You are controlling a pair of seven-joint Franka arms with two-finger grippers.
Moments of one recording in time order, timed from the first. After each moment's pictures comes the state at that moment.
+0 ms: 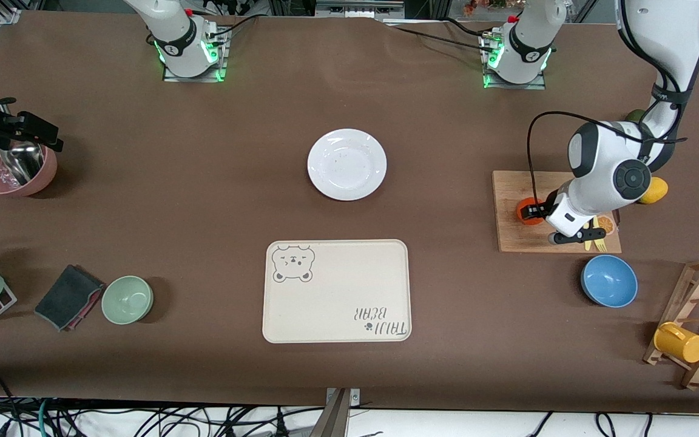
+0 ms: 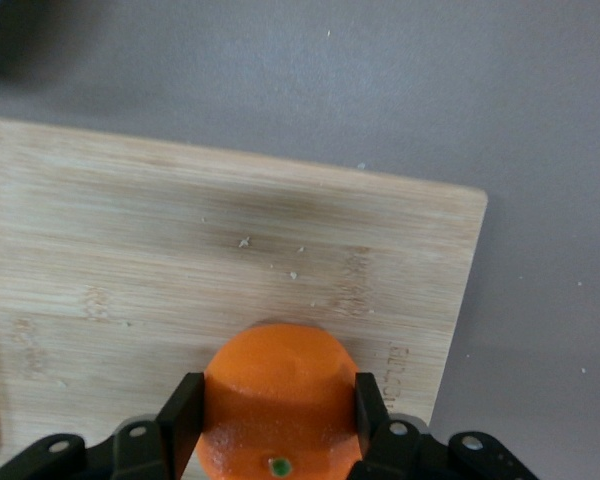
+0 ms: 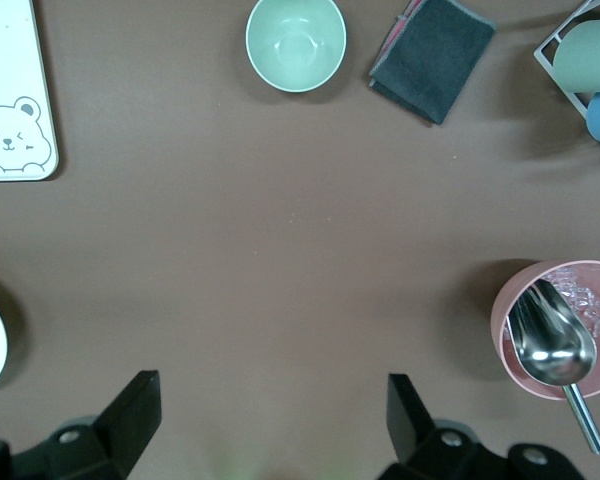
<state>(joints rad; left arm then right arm) 0.02 0.34 -0.05 -2.14 -0.05 2.35 -0.14 0.00 0.02 -0.04 -1.61 -0.02 1.55 -0.03</state>
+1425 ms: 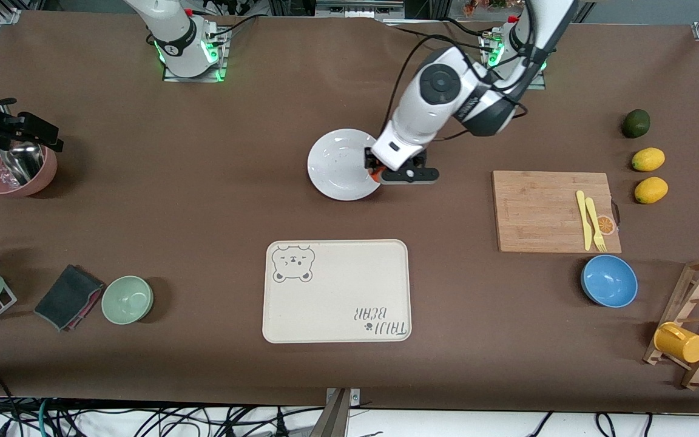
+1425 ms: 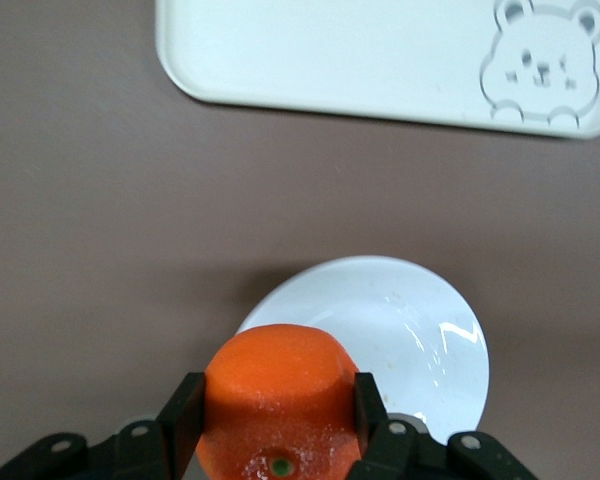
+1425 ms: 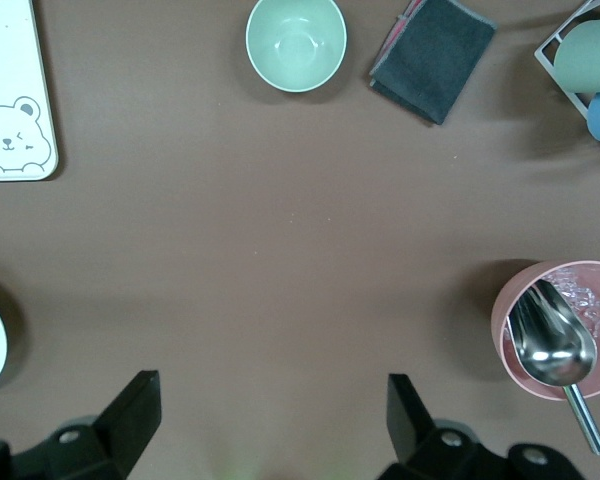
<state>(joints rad) -0.34 0.34 -0.44 -1.95 -0.06 2.36 -0.79 0.00 0.03 -0.04 -1.61 -0.02 1.55 -0.03</state>
